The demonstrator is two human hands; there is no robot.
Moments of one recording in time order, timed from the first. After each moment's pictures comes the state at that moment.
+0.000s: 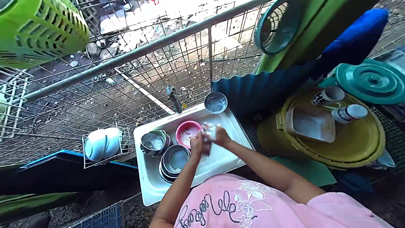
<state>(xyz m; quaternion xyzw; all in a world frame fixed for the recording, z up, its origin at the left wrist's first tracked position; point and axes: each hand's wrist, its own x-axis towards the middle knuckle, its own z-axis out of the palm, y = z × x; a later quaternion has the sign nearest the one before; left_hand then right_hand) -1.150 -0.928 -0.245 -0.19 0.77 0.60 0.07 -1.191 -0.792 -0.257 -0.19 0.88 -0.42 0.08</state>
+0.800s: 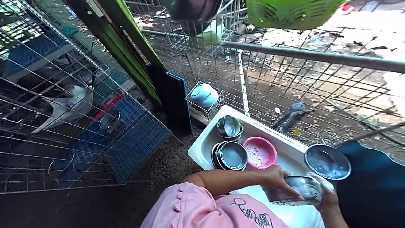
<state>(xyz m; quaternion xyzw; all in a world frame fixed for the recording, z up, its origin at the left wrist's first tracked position) -1.136 -0.945 -0.209 0.00 0.76 0.63 0.15 -1.243 -0.752 -0.273 -0.11 0.73 -0.64 0.22</state>
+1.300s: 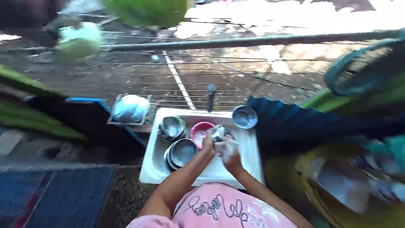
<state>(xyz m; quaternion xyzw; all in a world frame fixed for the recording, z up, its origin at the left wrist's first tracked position) -1.173 -0.932 -0.238 -0.44 0.40 0.81 0.00 -1.153 -0.804 -0.265 -0.23 0.86 -0.46 -0.01</state>
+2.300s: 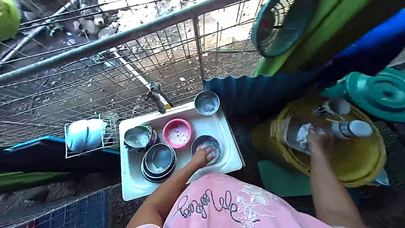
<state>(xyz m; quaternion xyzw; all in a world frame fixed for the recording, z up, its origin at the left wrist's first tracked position) -1.149 -0.866 -0.341 0.15 0.88 0.35 0.27 -1.233 -0.377 -0.287 0.42 0.86 -0.29 0.00</state>
